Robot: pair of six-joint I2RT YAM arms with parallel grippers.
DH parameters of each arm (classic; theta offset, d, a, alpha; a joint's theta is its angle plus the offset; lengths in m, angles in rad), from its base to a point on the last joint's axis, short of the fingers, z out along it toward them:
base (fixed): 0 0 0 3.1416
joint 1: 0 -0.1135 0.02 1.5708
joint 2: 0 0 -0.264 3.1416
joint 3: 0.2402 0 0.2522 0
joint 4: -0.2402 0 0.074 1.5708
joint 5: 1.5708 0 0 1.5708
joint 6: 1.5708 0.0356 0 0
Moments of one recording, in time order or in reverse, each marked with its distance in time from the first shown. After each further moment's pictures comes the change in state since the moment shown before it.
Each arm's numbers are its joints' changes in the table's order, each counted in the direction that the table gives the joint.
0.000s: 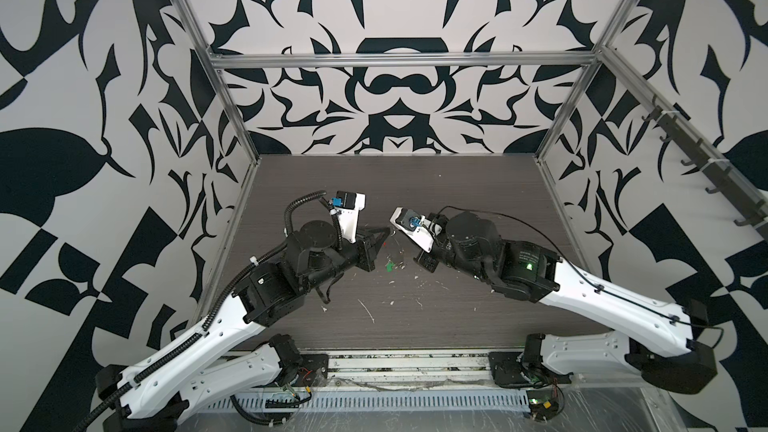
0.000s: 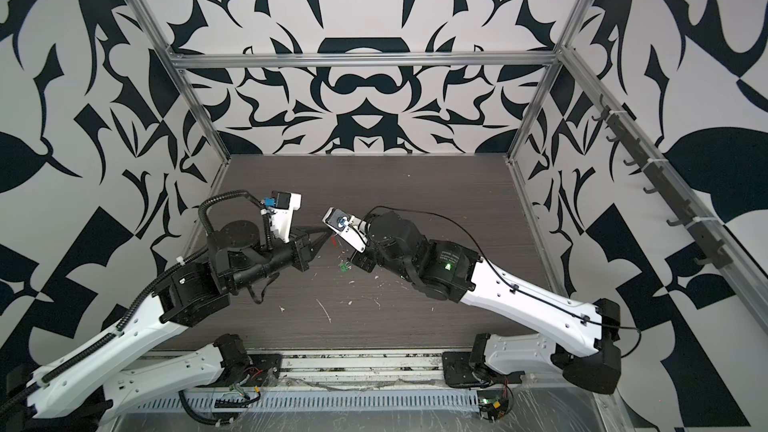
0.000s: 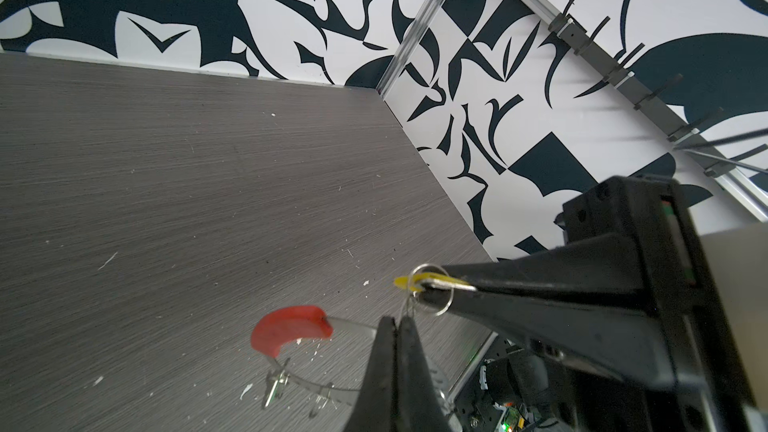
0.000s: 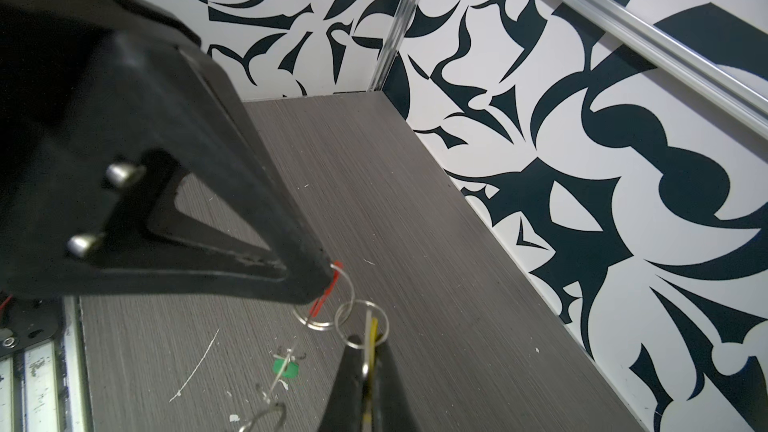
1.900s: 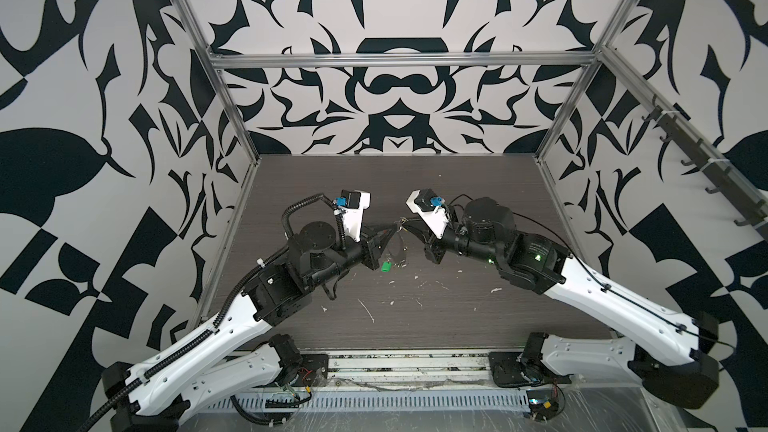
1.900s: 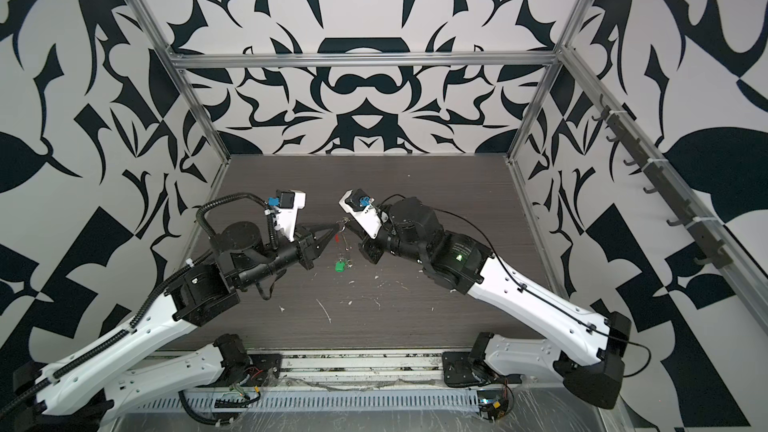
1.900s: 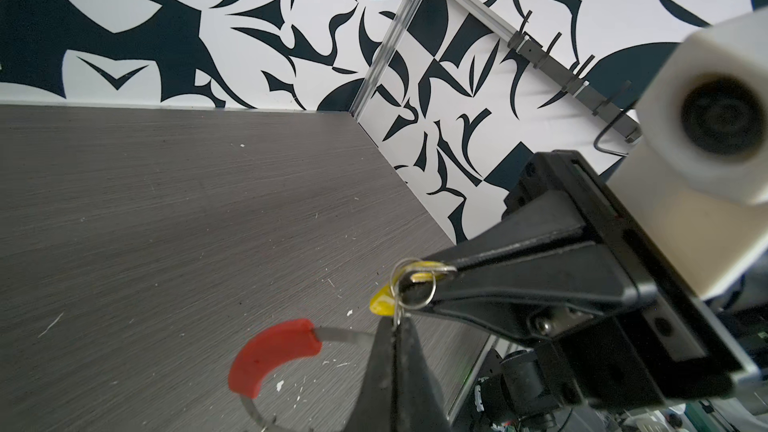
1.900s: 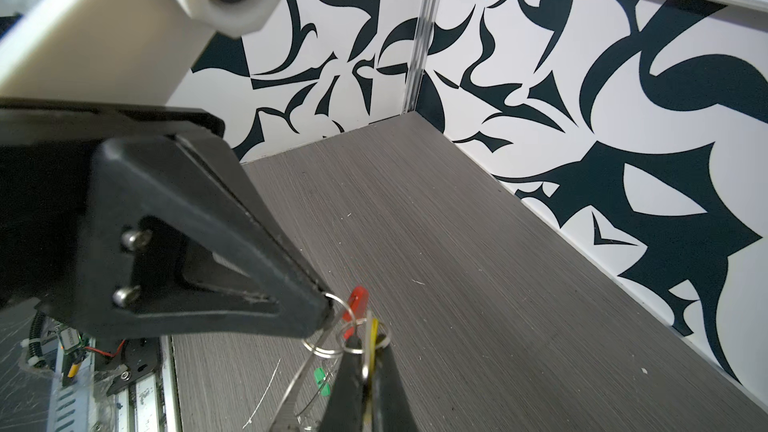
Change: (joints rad) left arm -0.012 0.010 -0.073 0.186 0.071 0.042; right arm 0.146 -0.030 -0.034 0.064 -0.289 0.156
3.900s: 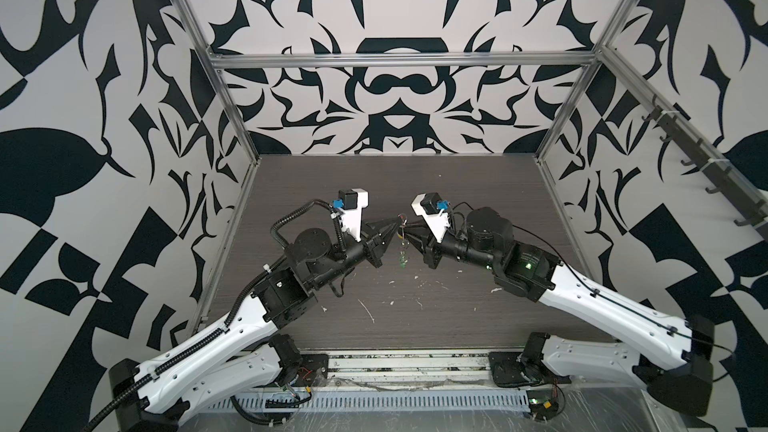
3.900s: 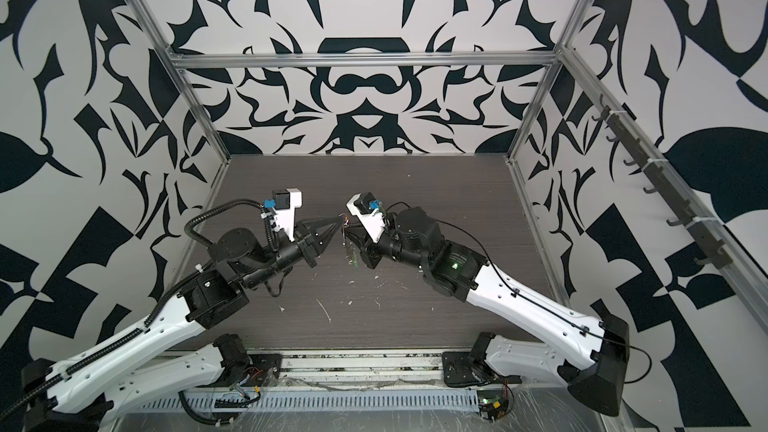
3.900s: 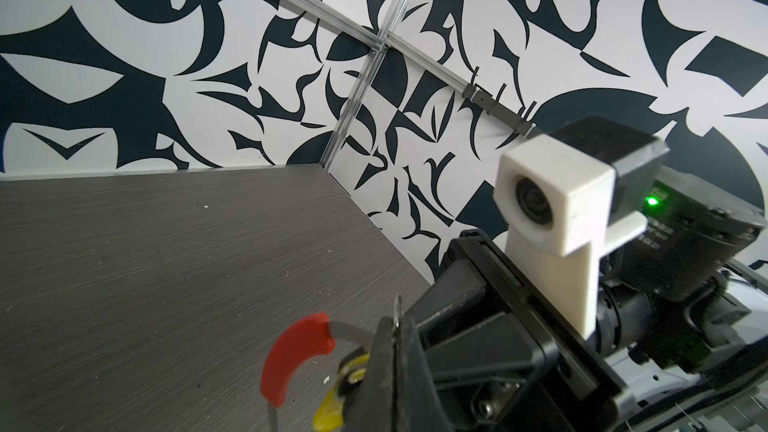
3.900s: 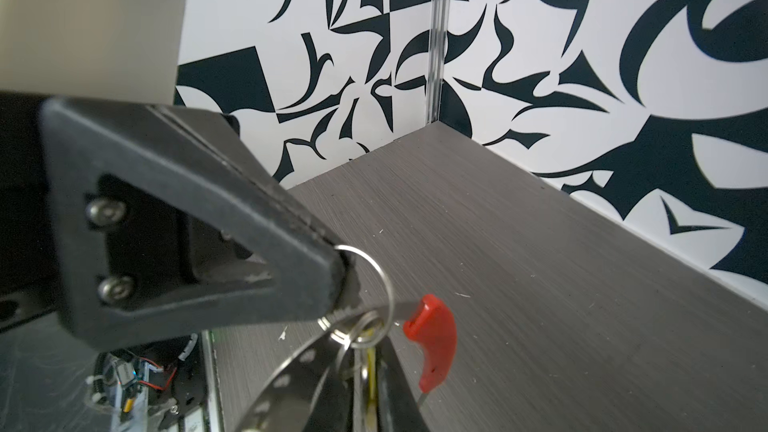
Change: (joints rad) left arm -0.001 -0.009 -0.116 0.307 0.027 0.027; right arm 0.029 -0.050 -0.190 0.232 -0.101 0.154
